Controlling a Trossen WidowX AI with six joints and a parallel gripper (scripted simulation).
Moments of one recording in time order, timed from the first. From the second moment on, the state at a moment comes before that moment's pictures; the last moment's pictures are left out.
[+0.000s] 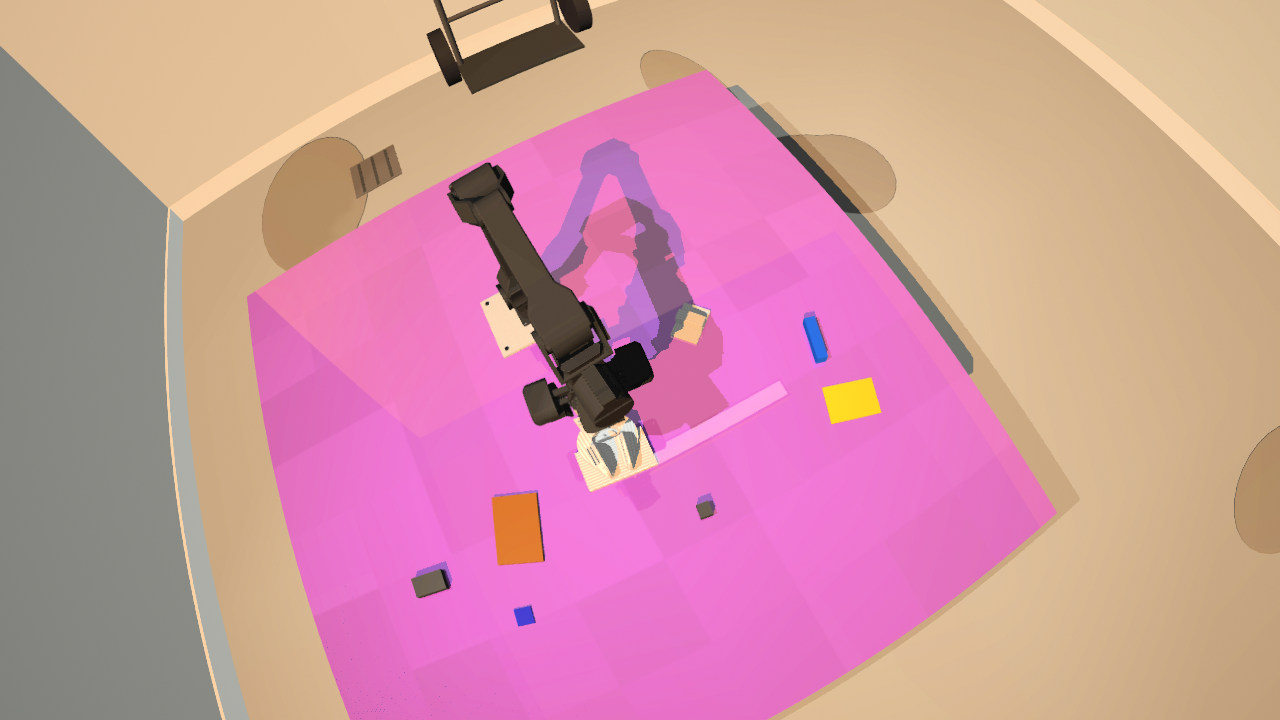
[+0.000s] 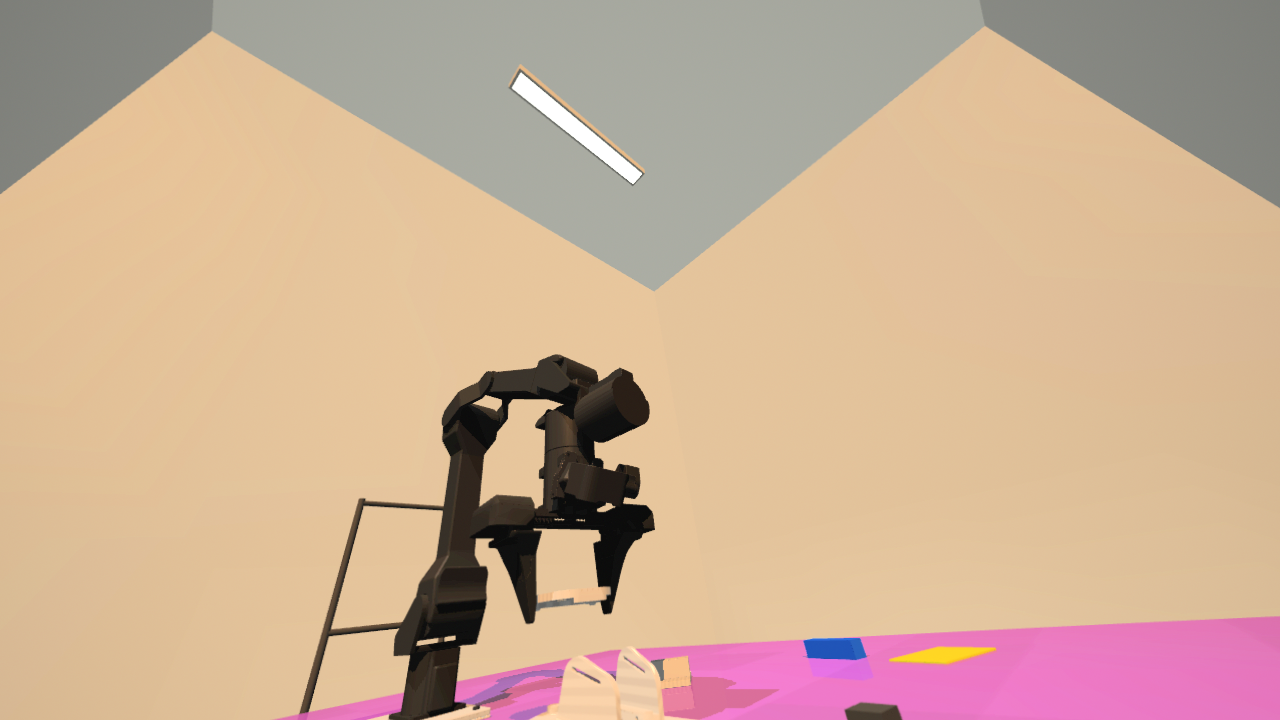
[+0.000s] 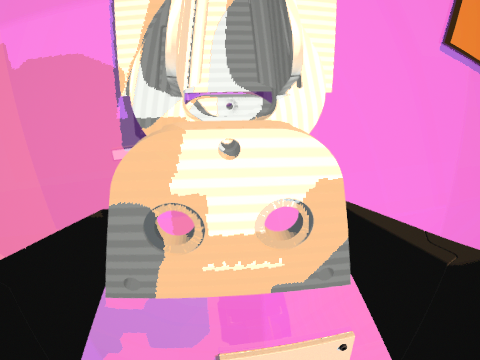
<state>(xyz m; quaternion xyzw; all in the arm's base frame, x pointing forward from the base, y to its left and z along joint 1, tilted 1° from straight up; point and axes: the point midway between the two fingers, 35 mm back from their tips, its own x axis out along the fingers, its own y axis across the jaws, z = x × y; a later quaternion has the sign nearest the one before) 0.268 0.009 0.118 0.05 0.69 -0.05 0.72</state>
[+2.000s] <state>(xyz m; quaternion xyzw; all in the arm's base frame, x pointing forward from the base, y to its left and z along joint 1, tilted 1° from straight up) 0.267 0.003 0.108 0.04 0.69 -0.05 0.72</state>
